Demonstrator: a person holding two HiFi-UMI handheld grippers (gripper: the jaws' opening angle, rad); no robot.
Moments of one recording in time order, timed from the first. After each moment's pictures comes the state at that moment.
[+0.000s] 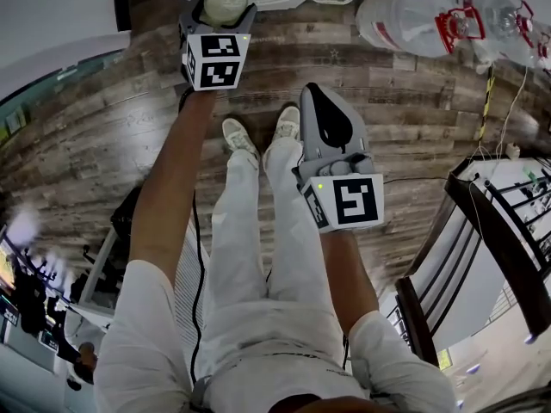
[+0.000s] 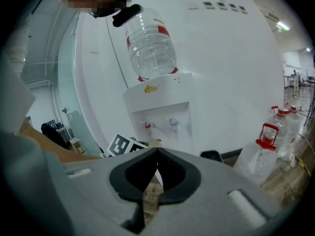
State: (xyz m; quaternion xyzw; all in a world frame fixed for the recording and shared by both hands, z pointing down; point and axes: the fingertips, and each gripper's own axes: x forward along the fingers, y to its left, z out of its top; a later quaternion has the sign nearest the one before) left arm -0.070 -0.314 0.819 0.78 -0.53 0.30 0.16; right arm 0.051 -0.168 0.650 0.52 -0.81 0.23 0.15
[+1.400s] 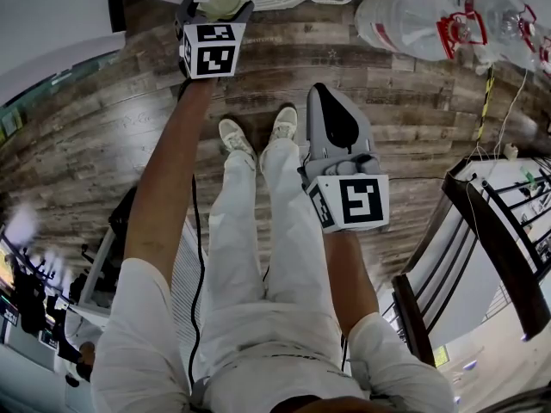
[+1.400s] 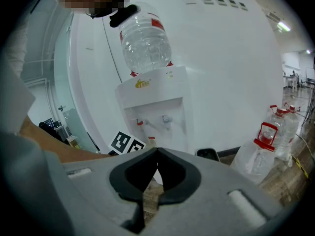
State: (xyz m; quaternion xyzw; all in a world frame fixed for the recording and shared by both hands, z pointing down) left arm -0.075 -0.339 0.860 0.76 -0.53 0.32 0.21; right arm 0.067 -0.189 0.670 0.52 -0.80 0.24 0.16
